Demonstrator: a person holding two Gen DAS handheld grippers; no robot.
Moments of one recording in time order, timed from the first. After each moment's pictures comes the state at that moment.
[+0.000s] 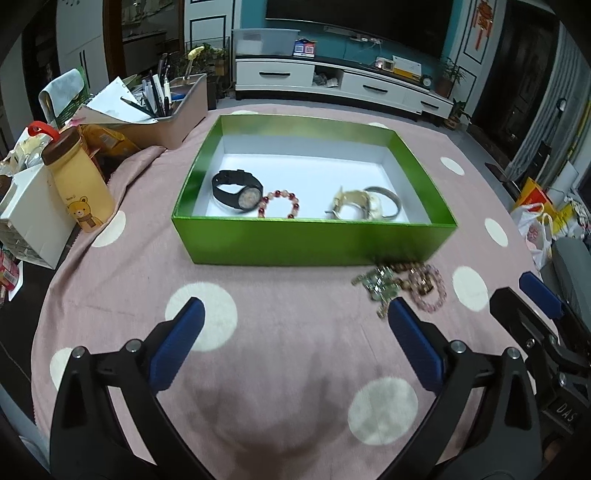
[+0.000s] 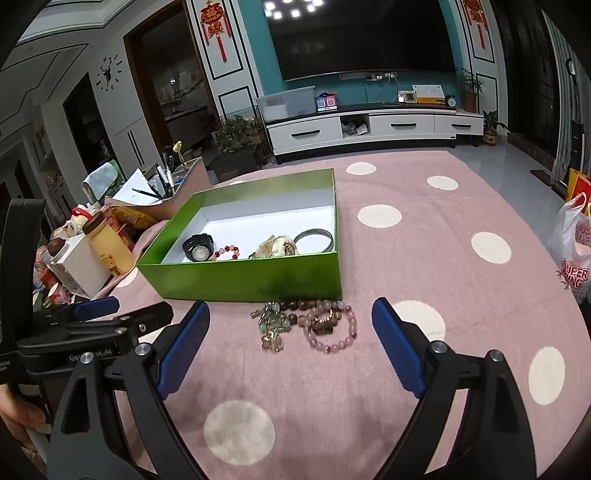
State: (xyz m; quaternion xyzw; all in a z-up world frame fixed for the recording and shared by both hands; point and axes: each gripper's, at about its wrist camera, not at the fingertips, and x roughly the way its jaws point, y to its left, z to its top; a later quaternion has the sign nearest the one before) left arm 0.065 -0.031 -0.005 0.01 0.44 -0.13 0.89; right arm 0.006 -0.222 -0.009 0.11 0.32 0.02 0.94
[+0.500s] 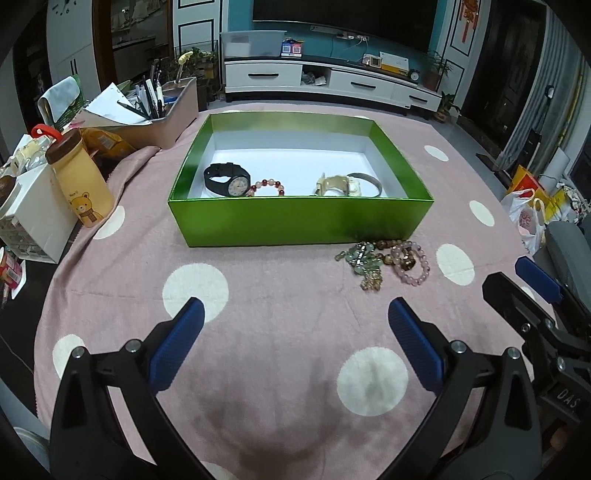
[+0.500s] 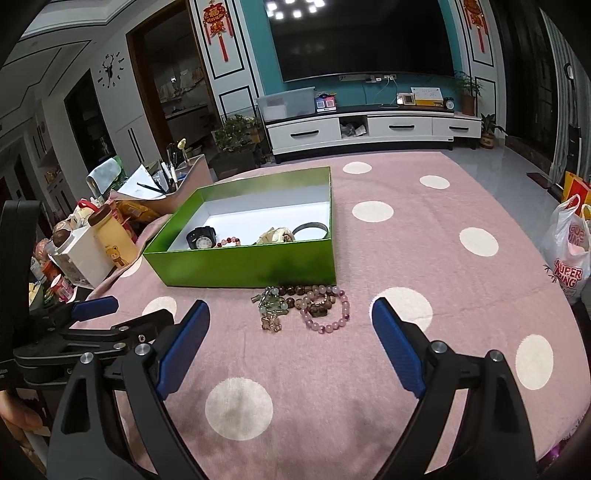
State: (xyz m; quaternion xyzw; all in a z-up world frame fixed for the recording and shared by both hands) left arm 0.036 -0.033 0.000 0.02 0.44 -0.15 0.89; right arm -0.018 -0.221 -0.005 0.10 0.32 0.01 0.94
